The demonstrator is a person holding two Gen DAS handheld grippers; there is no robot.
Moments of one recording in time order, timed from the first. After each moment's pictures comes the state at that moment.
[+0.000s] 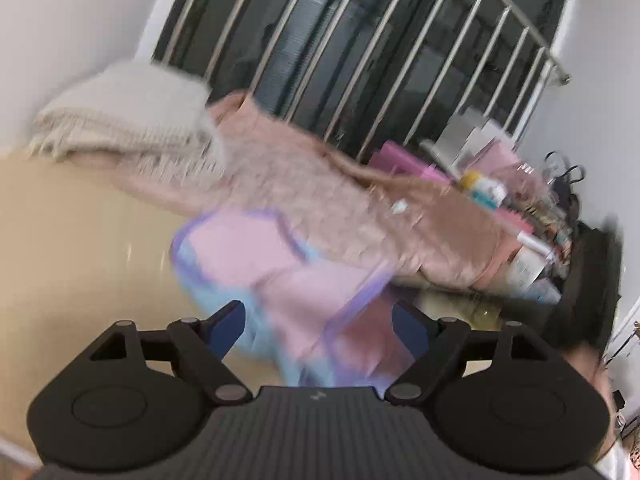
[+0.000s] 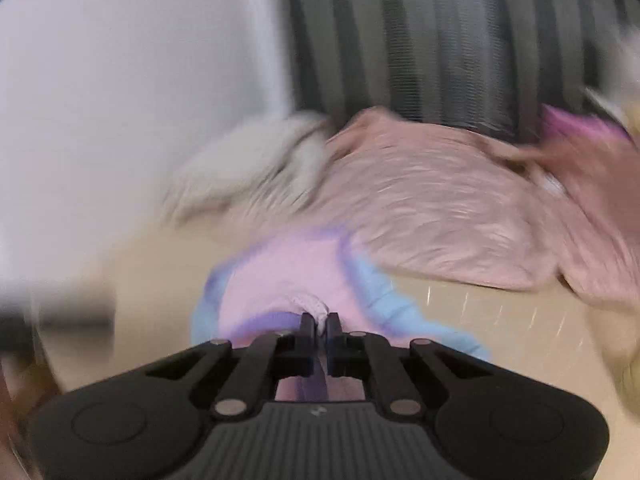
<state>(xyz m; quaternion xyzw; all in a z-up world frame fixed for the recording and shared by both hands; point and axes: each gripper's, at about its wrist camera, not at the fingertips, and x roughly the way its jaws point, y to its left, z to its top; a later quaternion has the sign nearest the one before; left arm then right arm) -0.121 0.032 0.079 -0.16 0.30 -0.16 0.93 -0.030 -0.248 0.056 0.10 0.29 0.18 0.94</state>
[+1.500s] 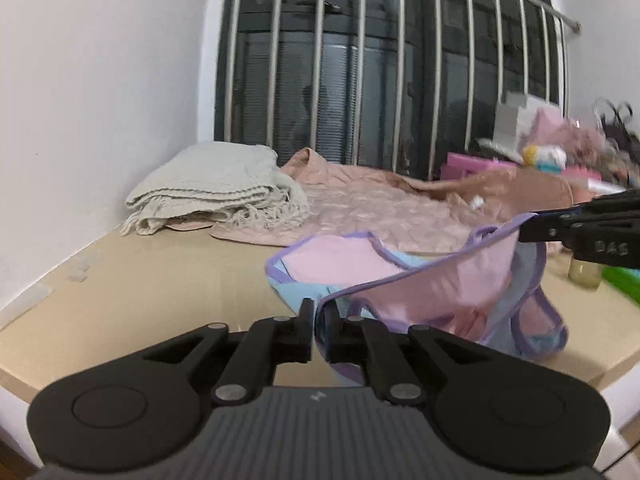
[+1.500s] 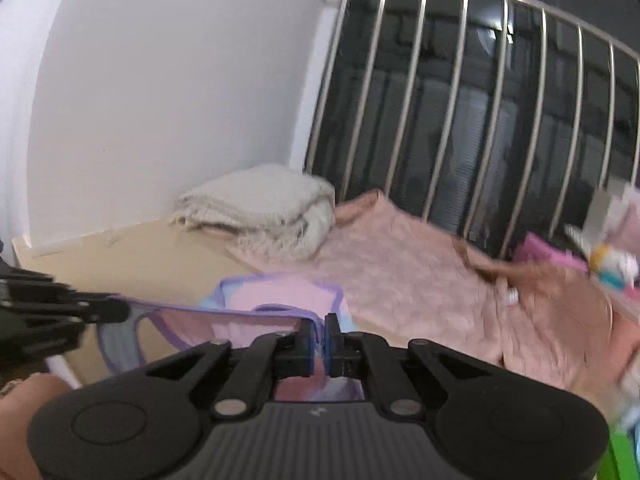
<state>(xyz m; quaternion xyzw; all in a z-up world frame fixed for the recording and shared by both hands) -0.188 0.012 0.042 0.01 0.18 -0.04 0.98 -0.136 -0.190 0.065 -0.13 0.18 0.15 0.96</state>
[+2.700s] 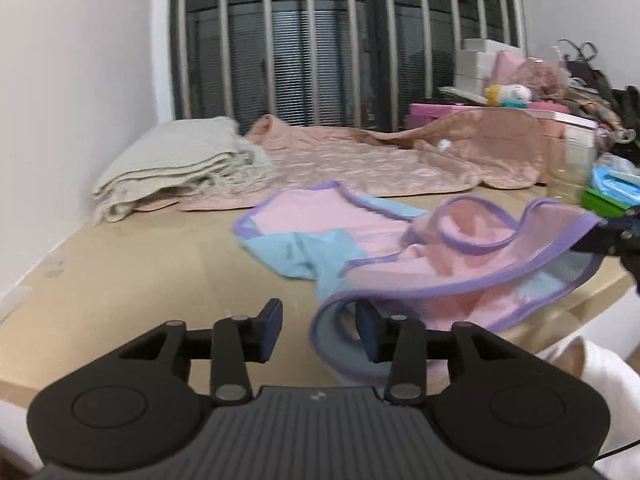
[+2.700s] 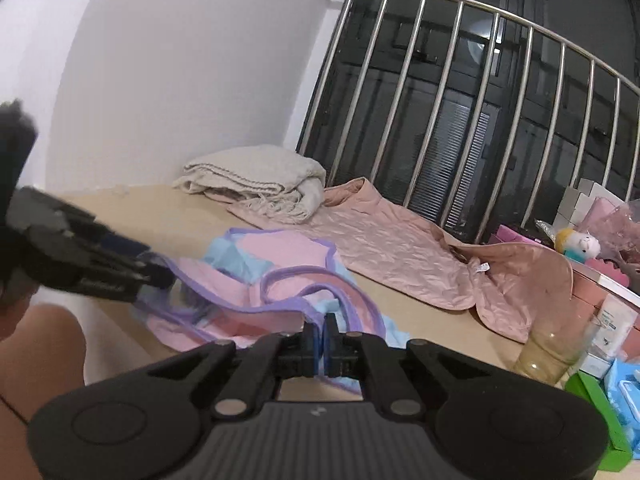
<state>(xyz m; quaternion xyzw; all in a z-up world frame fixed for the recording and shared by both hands) -0.196 0.005 0.018 0.06 0.22 -0.11 0.97 -0.230 -0.197 0.031 -0.16 0.16 0.13 0.97</state>
